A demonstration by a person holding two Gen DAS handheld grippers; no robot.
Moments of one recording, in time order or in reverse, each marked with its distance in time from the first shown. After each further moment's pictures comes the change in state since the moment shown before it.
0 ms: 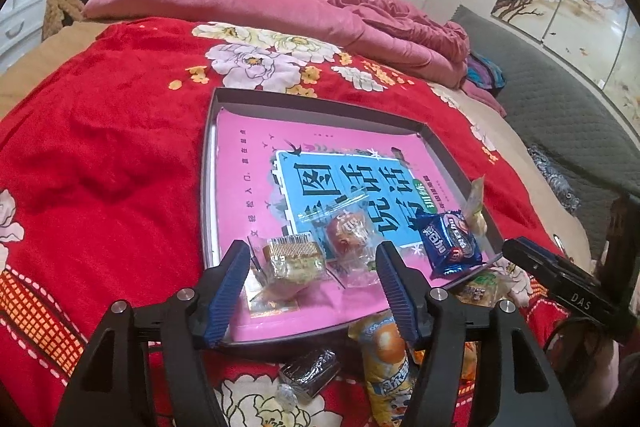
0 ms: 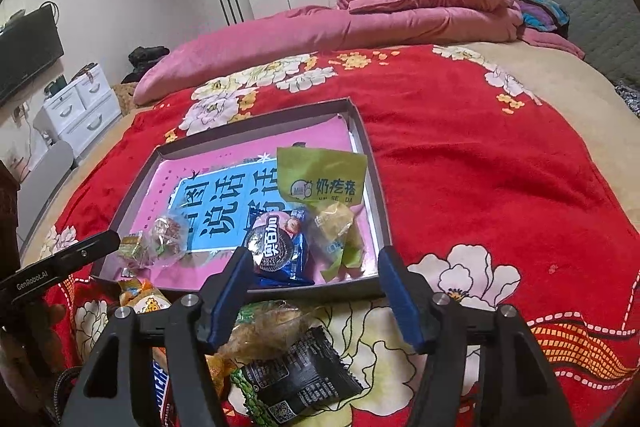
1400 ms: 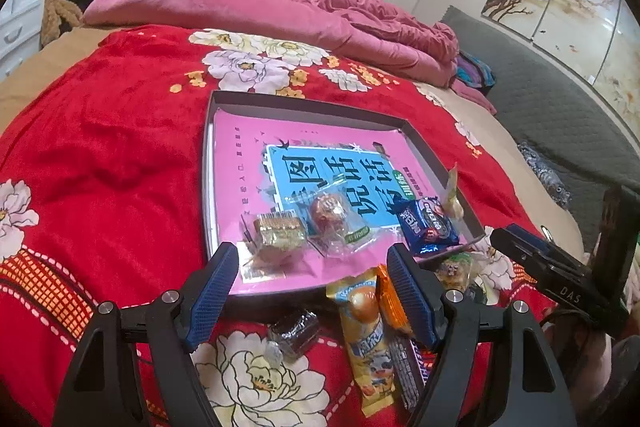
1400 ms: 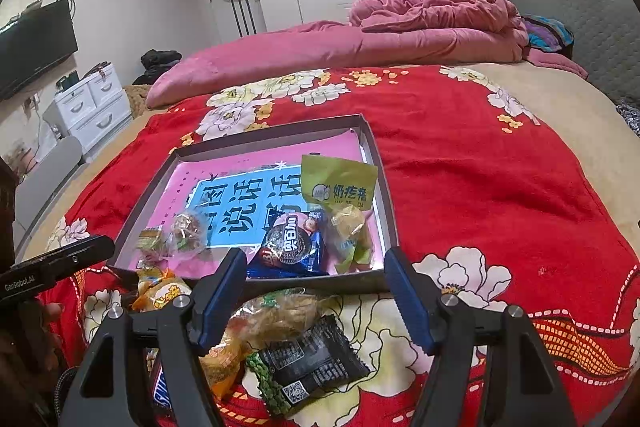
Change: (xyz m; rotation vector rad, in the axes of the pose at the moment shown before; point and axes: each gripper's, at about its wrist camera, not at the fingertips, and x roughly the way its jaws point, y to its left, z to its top) left arm -0.032 -0.010 -0.015 0.017 -0.006 -0.019; right arm -0.023 0.012 -0.008 -0.051 -0.048 0.012
